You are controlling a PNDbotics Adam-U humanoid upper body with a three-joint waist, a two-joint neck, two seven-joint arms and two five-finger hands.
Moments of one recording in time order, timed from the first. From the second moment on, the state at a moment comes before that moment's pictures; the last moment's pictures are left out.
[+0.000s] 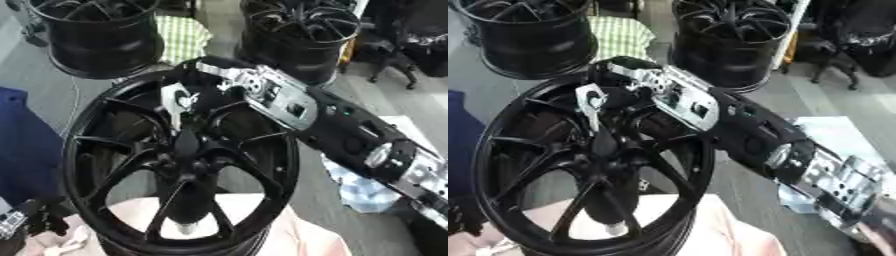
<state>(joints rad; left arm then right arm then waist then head) -0.29 0.07 0.21 -1.33 -0.12 -0.14 -0.91 -0.84 -0.54 0.57 -1.41 0.25 0.30 0.36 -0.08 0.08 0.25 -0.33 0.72</state>
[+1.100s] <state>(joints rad) -0.30 0.07 0.20 -1.34 -0.12 -0.13 -0.91 -0.85 -0.54 0.45 -1.47 0.38 0.31 0.63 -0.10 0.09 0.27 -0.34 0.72</state>
